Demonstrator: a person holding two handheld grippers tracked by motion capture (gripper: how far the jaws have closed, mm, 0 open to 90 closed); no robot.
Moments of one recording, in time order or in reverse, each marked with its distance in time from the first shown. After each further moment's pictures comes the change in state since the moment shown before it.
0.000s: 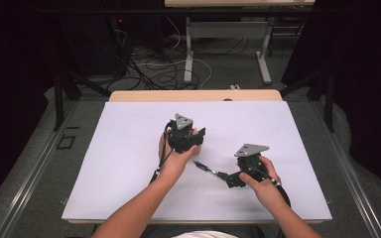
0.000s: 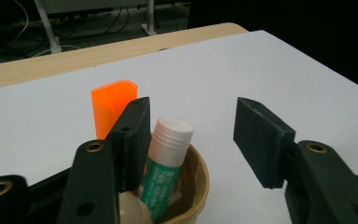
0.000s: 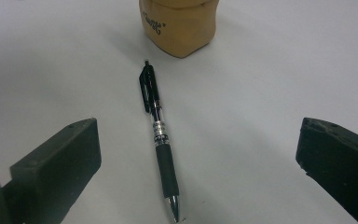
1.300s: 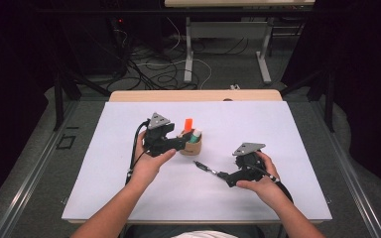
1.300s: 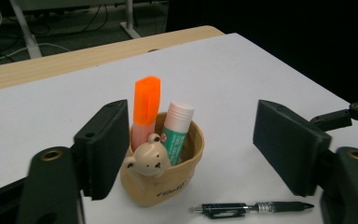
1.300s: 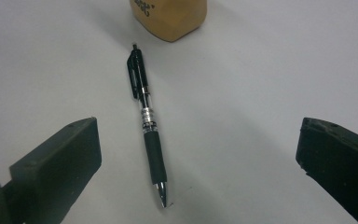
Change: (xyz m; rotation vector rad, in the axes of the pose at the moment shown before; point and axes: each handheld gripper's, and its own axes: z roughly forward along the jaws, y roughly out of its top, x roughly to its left) left arm 0.030 0.007 -0.070 0.017 -0.107 0.000; right arm 0.001 0.007 -0.001 0.087 -0.053 -0.035
